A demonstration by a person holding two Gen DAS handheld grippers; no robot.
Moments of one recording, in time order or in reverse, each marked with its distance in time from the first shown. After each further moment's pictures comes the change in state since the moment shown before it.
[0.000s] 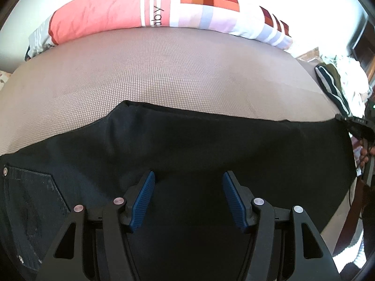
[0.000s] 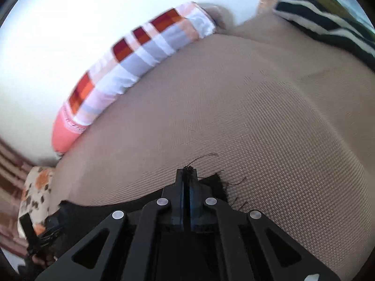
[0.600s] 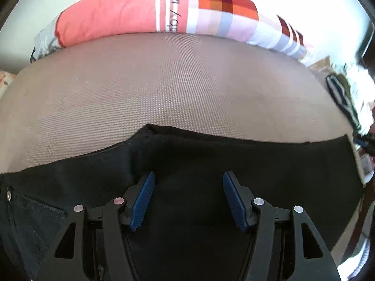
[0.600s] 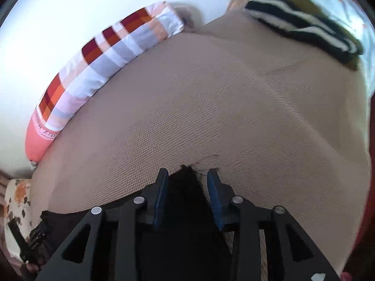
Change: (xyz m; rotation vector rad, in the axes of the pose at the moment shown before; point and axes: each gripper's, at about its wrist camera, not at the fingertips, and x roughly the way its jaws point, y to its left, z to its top) left arm 0.017 0.031 0.013 -0.029 -0.047 0.032; right arm -0.023 0.005 -0.004 0.044 -0.004 -0.221
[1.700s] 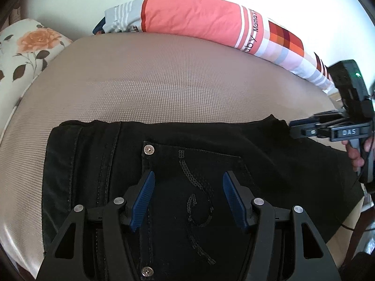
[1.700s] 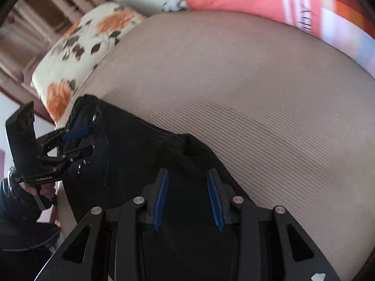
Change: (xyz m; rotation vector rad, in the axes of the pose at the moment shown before) left arm -0.089 0.151 -0.049 -0.154 -0.050 0.068; right arm 0.110 0.449 -0.162 -0.992 0.520 0.480
